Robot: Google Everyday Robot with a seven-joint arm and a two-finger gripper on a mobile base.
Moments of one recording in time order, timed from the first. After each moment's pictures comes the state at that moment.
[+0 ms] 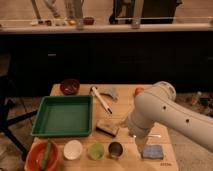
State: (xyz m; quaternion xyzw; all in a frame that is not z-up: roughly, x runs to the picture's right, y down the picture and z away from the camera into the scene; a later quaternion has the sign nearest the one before) arm 0.101 0.199 0.598 -0.29 -0.20 -0.28 0.89
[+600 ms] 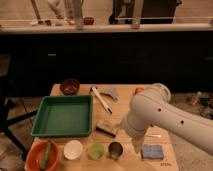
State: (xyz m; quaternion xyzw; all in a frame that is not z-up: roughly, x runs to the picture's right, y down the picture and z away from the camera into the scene) arm 0.072 0.209 0.601 -0.29 -0.23 -0.33 0.87
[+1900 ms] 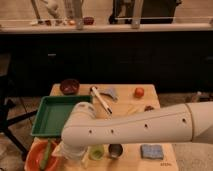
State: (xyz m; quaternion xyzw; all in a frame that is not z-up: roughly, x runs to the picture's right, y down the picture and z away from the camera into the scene) arm -0.158 0.283 0.574 -0.22 -0.35 -0.51 0.76
